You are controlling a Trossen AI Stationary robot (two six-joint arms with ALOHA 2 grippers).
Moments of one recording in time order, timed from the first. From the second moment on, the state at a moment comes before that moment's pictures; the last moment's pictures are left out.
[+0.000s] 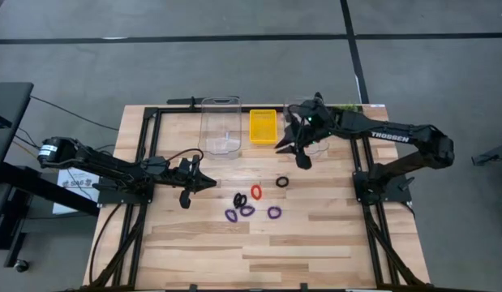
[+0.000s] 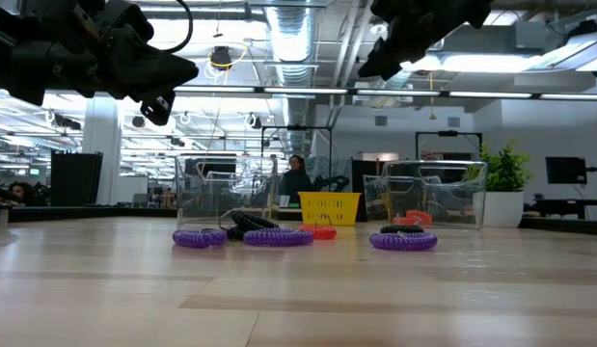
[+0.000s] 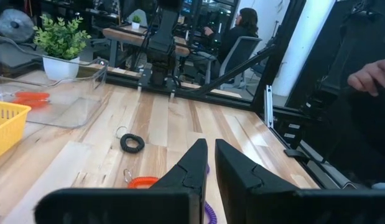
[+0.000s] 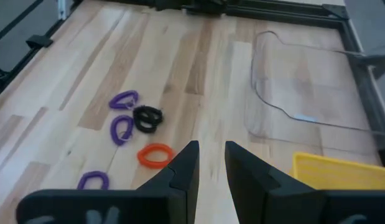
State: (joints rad) left arm -0.10 1.01 0.12 0.87 0.05 -0.20; right arm -0.33 1.31 1.09 -0.48 -0.42 -0.40
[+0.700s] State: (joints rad) left arm -0.10 1.01 0.12 0.87 0.05 -0.20; right arm -0.15 1.41 0.98 -0.41 -0.42 -0.31
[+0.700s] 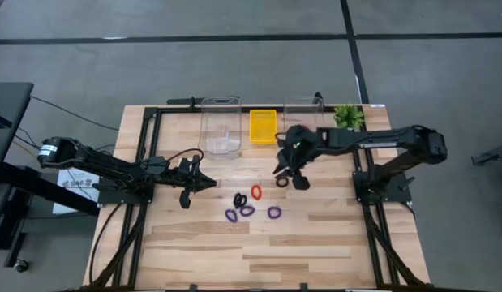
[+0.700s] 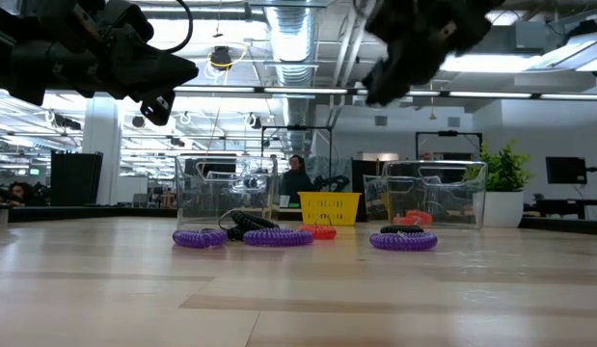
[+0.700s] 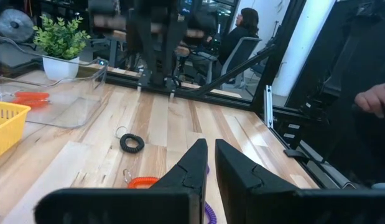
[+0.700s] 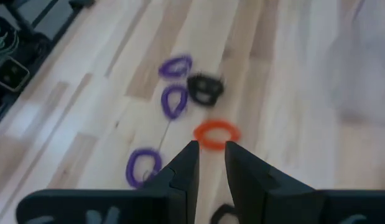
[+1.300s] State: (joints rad) left arm -0.10 1.01 0.12 0.87 0.05 -0.20; right arm -0.06 1.67 0.95 -0.41 -0.40 -0.08
